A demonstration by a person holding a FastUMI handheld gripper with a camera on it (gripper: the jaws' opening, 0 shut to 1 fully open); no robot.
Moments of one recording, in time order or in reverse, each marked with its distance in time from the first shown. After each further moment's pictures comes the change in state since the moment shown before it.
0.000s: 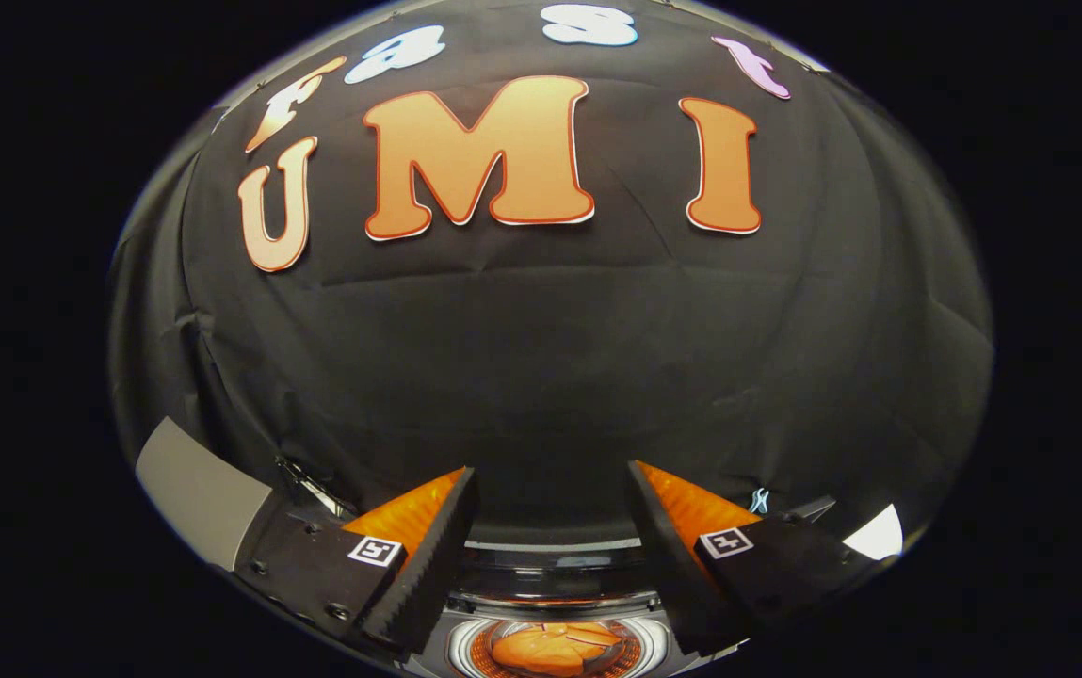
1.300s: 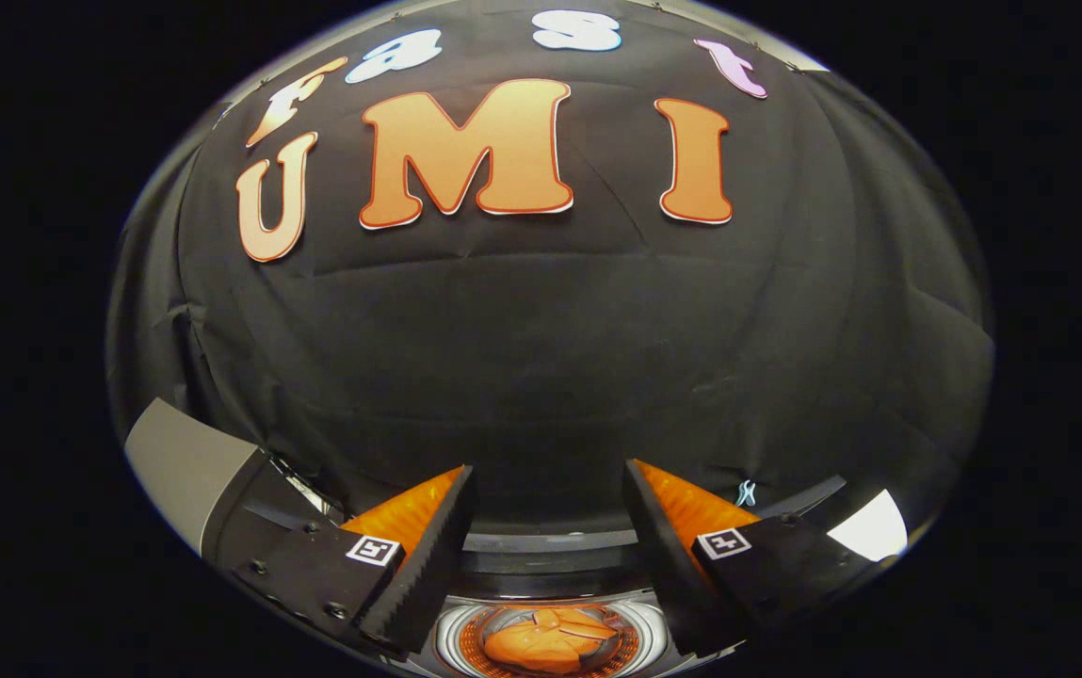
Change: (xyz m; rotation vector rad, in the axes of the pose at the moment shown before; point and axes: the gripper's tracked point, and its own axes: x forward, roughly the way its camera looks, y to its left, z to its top) arm -0.036 -0.011 -0.040 0.013 -0.031 -0.061
